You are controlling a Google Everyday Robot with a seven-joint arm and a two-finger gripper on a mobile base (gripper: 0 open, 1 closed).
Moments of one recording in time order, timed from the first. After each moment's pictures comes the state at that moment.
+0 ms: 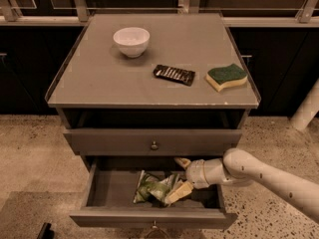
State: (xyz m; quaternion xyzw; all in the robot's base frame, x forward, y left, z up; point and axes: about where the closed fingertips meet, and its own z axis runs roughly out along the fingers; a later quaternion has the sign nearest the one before) arm 0.518 -0.065 0.481 -0.49 0.72 0.35 0.35
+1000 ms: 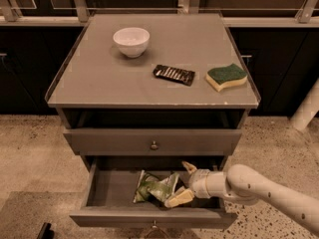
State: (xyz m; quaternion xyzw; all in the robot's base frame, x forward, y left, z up) arm 0.512 -0.077 0.465 -0.44 0.75 0.30 0.39
